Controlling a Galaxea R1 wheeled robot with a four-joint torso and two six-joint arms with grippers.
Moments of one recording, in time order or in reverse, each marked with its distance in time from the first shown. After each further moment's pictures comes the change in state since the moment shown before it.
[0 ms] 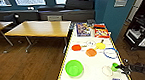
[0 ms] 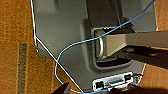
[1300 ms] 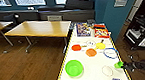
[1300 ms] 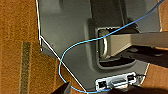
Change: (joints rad) left arm 0.000 -0.010 0.001 -0.016 0.000 0.000; right arm 0.074 -0.123 0.125 0.053 -0.042 0.004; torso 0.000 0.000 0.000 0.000
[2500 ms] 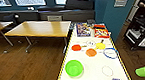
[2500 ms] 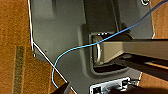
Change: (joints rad) left arm -0.020 0.005 0.026 0.001 0.000 0.001; right arm 0.023 -0.675 0.803 -0.100 -0.053 0.006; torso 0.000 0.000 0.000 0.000
